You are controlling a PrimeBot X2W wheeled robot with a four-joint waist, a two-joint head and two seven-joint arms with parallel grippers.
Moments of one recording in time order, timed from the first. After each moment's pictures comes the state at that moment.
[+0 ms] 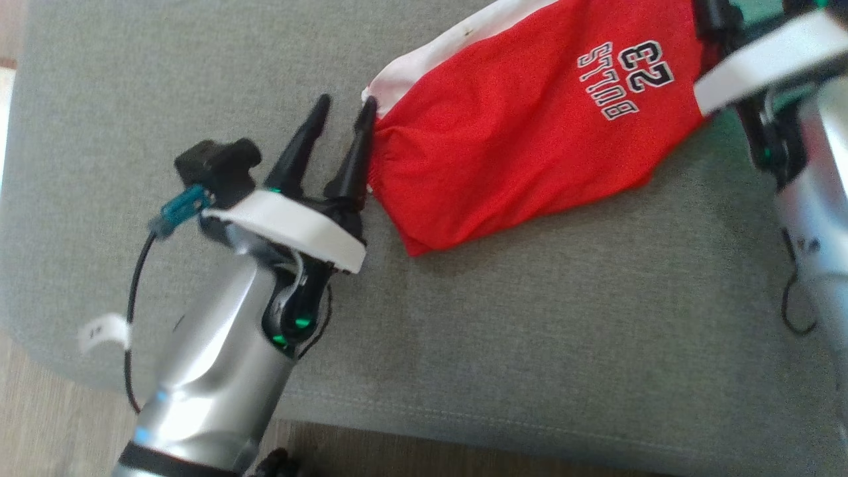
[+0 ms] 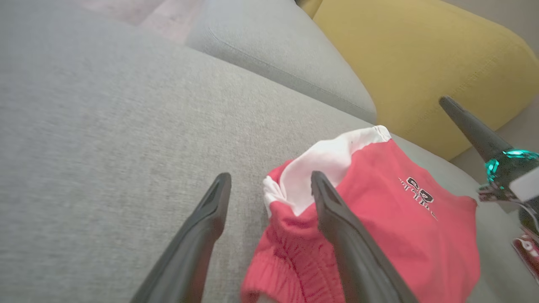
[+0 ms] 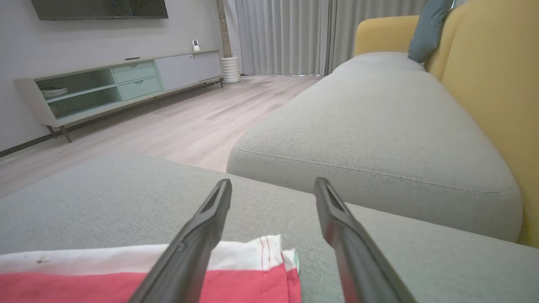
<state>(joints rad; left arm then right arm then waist) -0.55 0.10 -0.49 0.36 -0.67 -0.04 -0.22 -0.90 -0.34 0.38 0.59 0.38 0.13 -0.19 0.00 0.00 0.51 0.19</state>
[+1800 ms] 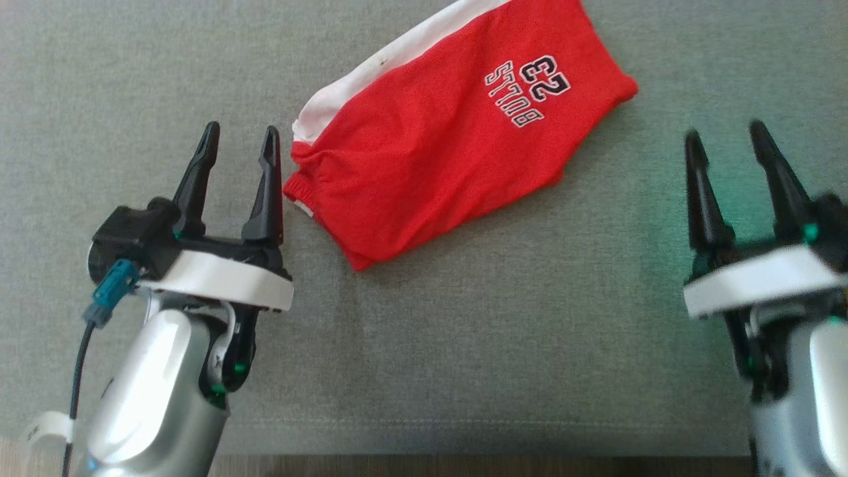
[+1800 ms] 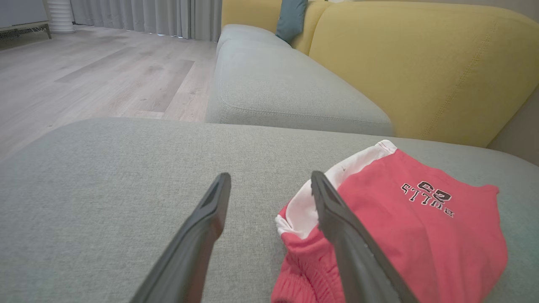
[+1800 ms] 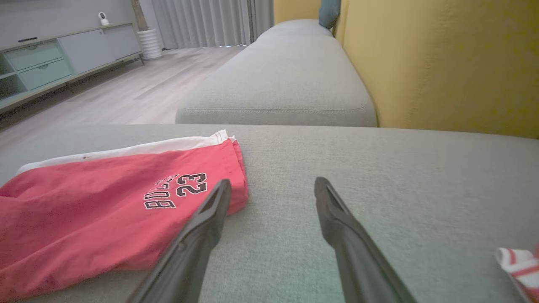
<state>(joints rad) -0.34 0.22 -0.35 0.12 -0.41 0.10 -0.26 -0.18 -0.09 -0.01 -0.12 0.13 0.13 0.09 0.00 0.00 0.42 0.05</state>
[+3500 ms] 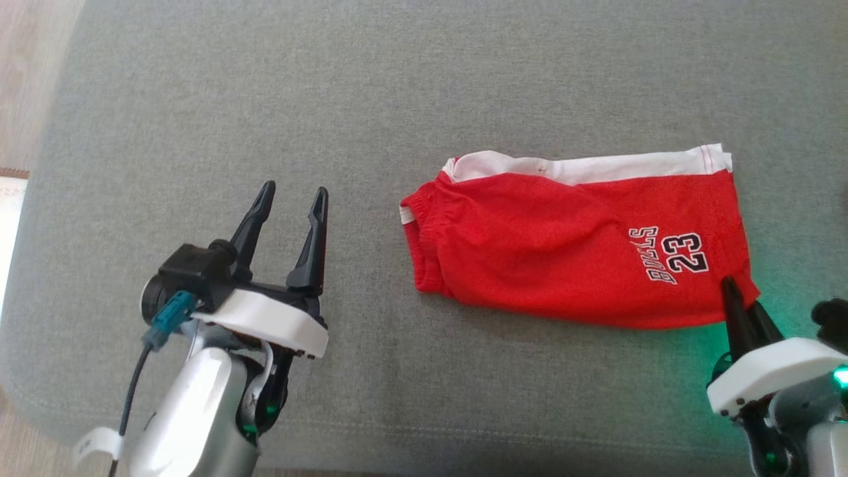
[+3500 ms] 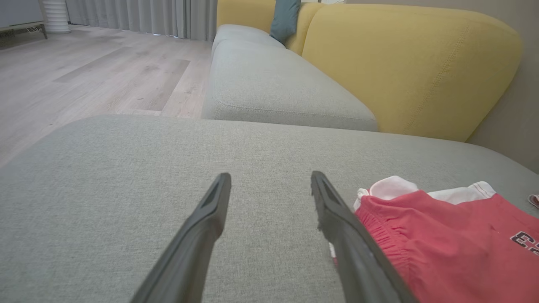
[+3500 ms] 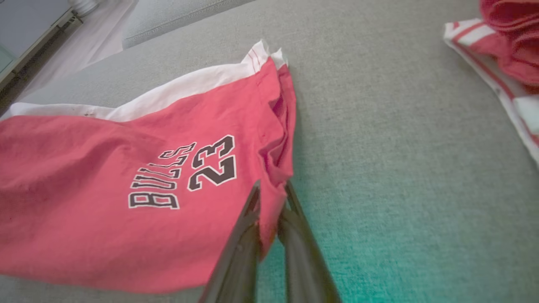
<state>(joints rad) -0.26 0.15 -0.37 0.19 -0.35 0.04 -0.22 0.02 -0.04 -0.17 0.05 0.31 0.13 0.26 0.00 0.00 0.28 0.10</state>
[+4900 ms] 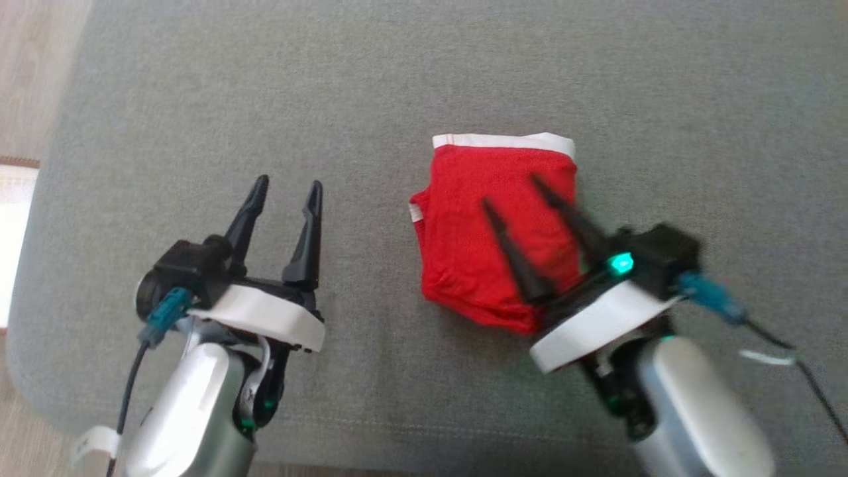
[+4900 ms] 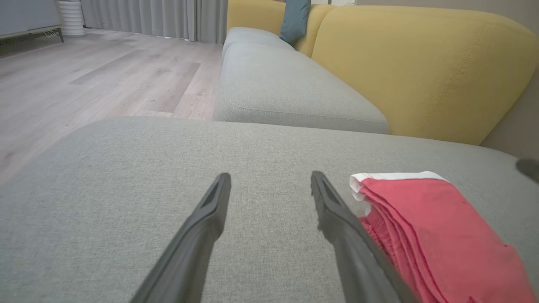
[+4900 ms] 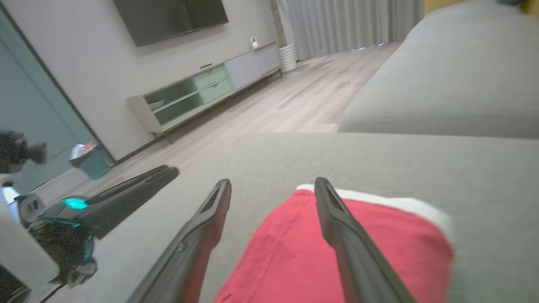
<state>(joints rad) -0.28 0.16 -0.39 0.18 -0.36 0.06 -0.23 -0.24 -0.06 0.44 0.02 0.30 0.13 0.05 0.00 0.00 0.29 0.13</state>
